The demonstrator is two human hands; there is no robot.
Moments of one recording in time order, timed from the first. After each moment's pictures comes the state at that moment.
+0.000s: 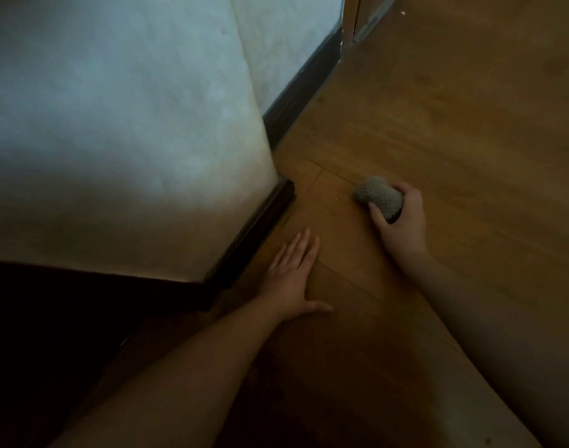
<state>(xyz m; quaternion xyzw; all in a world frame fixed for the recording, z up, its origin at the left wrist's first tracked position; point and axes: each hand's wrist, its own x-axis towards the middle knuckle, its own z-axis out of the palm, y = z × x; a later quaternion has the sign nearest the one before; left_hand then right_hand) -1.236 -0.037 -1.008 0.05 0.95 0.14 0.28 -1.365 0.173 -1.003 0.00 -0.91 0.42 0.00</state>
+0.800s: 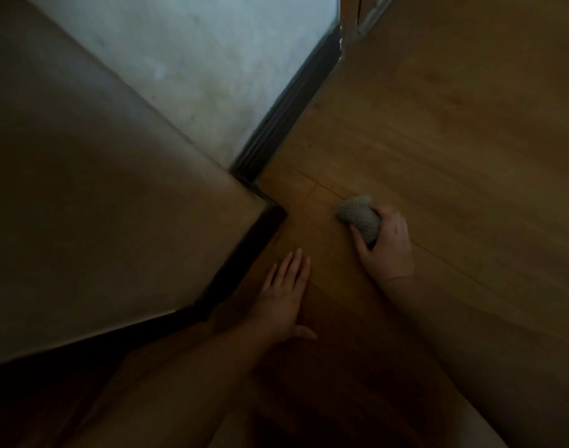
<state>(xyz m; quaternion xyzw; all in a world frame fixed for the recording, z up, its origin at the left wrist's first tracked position) -1.247 -0.018 -0.978 0.05 0.92 0.04 0.38 -1.373 0.178 -1.024 0.10 -0.93 0.36 -0.02</state>
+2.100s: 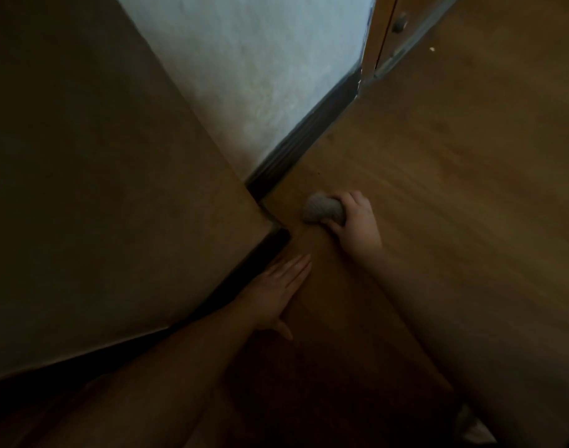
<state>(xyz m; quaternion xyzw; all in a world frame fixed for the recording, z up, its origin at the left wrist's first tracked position) -1.294 -0.059 -0.978 0.19 0.93 0.05 0.31 -1.455 0.106 -0.980 0.21 -0.91 0.35 -0.14</state>
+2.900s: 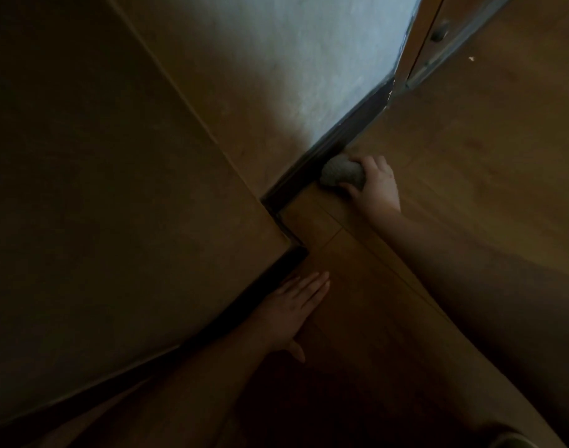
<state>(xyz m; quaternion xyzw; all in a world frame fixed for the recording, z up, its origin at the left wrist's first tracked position) -1.294 -0.060 -0.981 0.17 0.93 0.06 0.33 -1.544 0.063 -0.988 0.21 -0.91 0.34 -0.11</state>
